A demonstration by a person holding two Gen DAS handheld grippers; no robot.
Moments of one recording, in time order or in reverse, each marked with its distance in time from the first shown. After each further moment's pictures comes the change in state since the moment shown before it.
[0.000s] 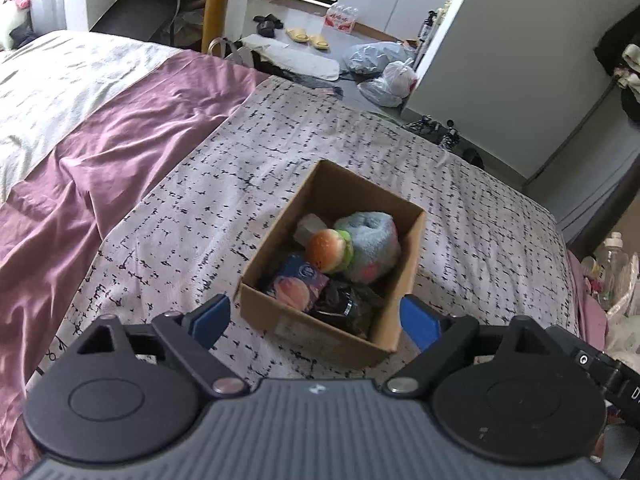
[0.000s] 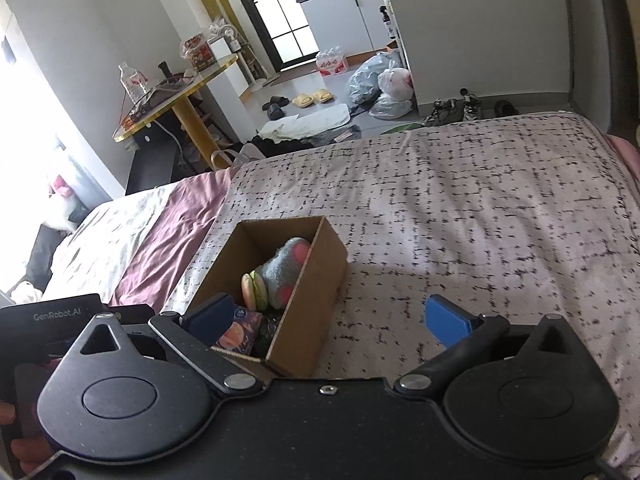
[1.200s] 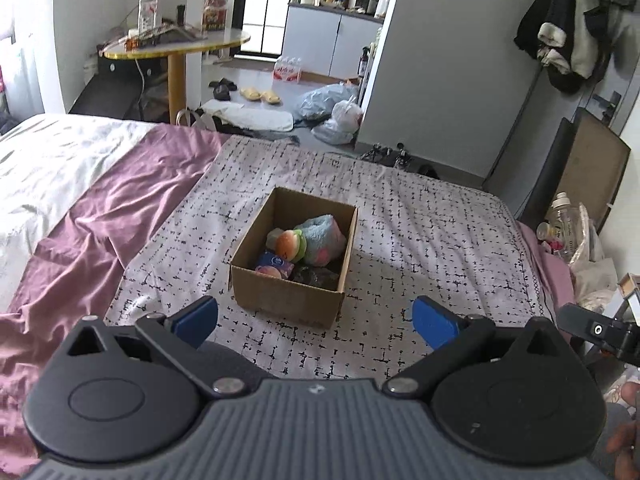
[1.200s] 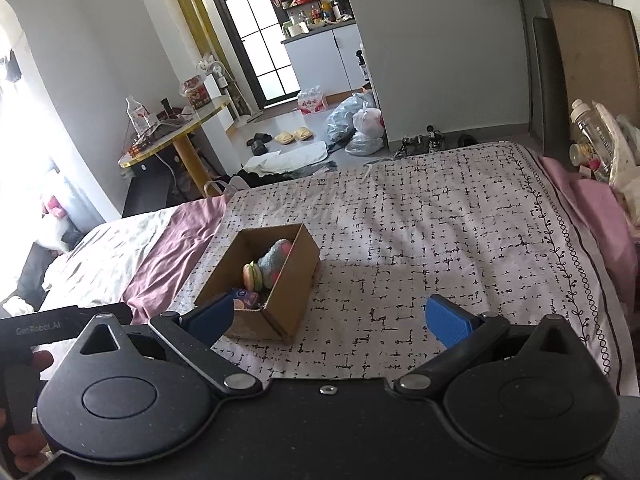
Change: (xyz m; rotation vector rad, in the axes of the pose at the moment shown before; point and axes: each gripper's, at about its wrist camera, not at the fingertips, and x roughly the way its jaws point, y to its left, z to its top) left arm -0.133 -0.025 -0.079 0.188 -0.172 -0.048; right arm -0.140 -0.002 -0.052 0.000 -0.120 -0.067
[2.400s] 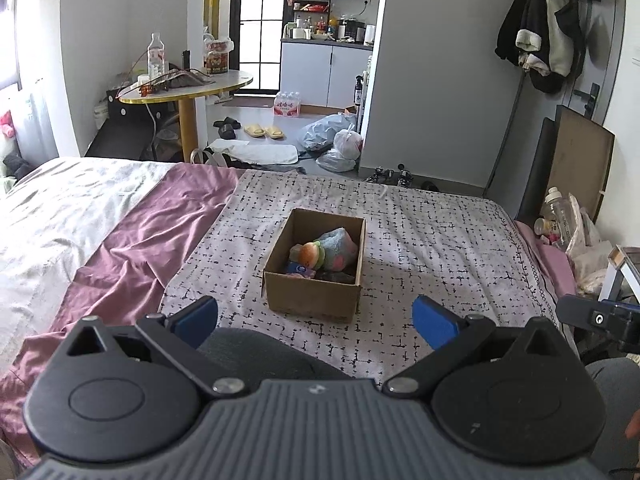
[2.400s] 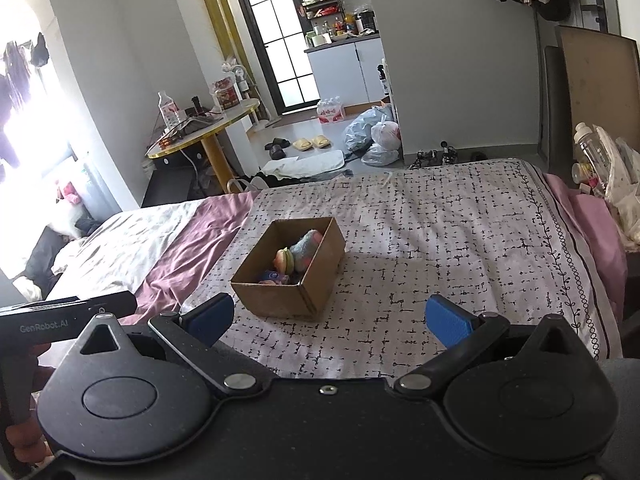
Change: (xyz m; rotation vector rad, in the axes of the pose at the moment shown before) left arm -0.074 0.013 -0.034 0.091 -0.099 0.032; right arm -0.060 0.041 -0.030 -0.066 -0.029 0.021
